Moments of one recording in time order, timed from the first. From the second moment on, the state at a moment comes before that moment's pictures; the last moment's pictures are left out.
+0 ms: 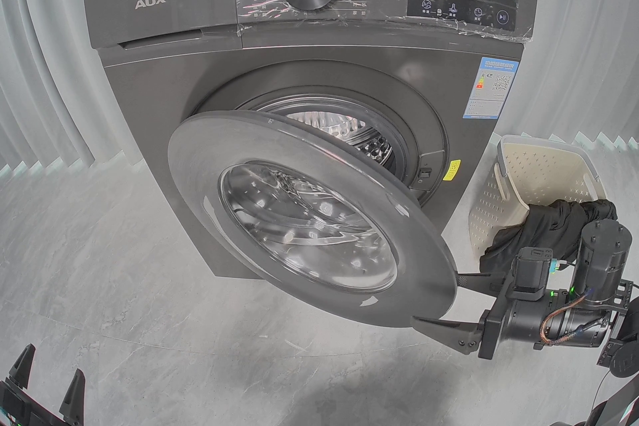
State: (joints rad) left arm 0.00 0.02 -0.02 0.00 0.00 -0.03; right arm 0.64 1.51 -0.29 -0.93 0.24 0.17
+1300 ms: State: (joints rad) left arm 0.00 0.02 -0.02 0.00 0.00 -0.02; right arm 0.66 1.53 -0.39 -1.01 0.20 0.25
